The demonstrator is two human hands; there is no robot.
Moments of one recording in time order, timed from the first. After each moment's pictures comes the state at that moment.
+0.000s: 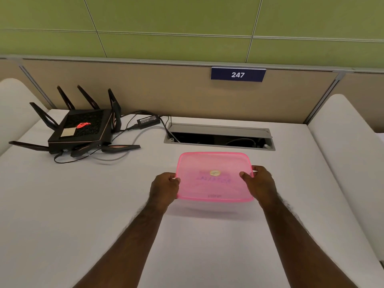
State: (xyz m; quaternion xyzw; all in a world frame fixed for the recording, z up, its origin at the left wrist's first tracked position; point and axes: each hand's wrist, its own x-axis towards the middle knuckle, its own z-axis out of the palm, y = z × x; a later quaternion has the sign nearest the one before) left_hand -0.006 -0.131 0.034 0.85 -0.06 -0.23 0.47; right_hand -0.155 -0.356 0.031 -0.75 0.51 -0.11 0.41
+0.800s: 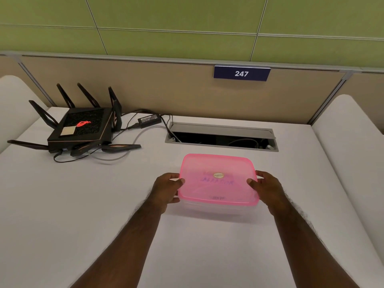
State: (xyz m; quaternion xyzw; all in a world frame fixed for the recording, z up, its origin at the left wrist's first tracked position) left_hand 0.005 -0.133 0.028 0.78 0.01 -0.35 0.52; right_hand -0.168 -0.365 0.030 -0.72 0.50 -0.08 0.47
